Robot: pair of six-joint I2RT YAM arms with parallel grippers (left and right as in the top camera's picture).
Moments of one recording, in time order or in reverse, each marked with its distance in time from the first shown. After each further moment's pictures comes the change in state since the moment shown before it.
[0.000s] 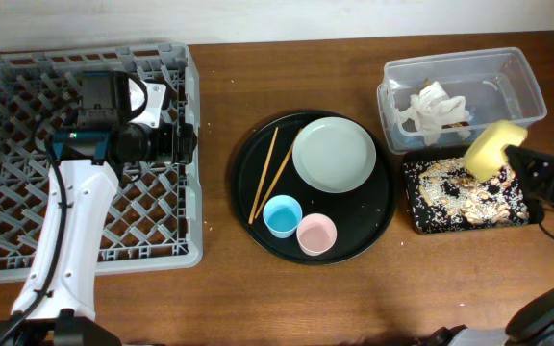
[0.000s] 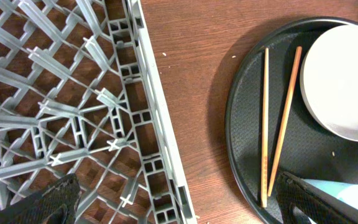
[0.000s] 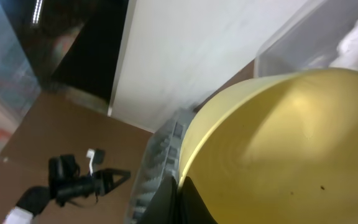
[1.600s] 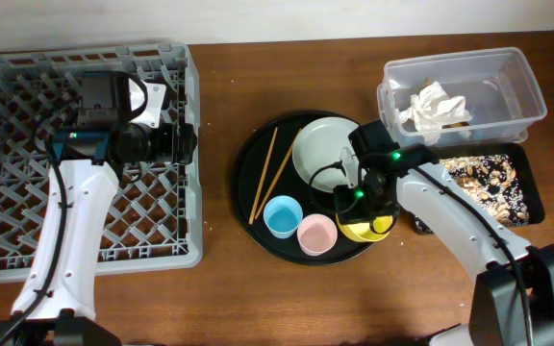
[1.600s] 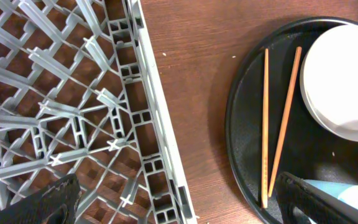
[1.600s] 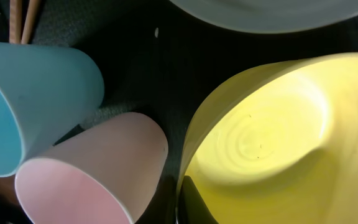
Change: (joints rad) left arm 0.000 0.000 0.000 0.000 0.000 0.000; right arm 1.179 0.035 0.000 -0.100 1.226 0.422
